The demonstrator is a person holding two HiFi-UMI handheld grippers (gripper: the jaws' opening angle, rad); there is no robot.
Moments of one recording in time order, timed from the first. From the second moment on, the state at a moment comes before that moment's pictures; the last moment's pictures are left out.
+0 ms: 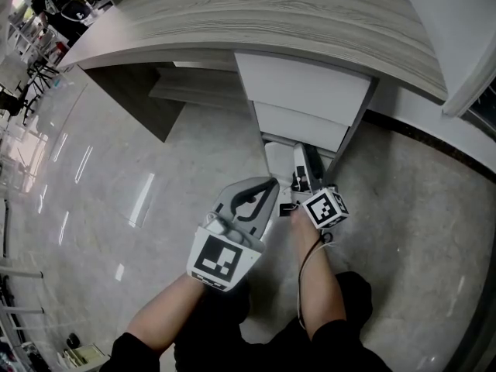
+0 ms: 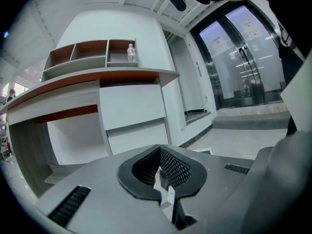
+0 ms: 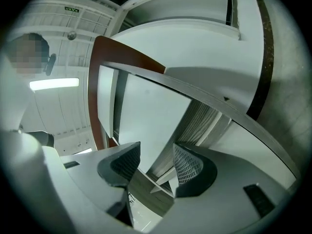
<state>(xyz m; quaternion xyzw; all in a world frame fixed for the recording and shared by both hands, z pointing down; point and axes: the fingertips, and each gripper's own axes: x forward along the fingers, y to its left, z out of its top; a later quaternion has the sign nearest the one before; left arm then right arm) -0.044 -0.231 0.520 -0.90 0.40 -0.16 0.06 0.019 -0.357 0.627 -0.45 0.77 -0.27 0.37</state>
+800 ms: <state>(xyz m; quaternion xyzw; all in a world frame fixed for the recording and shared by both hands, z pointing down) -0.040 -0.228 0.521 -0.90 0.38 -0.18 0.08 0.028 -0.360 0.633 -0.44 0.76 -0.27 0.39</state>
